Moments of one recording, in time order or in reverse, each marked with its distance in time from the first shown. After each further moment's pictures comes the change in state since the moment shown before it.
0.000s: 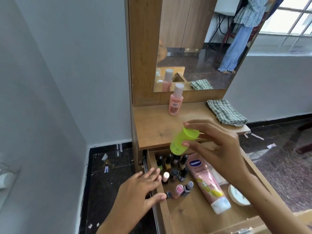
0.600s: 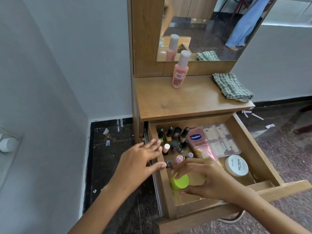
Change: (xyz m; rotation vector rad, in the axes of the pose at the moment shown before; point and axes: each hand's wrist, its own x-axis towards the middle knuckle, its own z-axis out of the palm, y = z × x) left_hand -0.005 0.001 0.007 -0.146 0.054 0.024; right_hand -0.096 0.010 0.020 0.161 -0.636 0.111
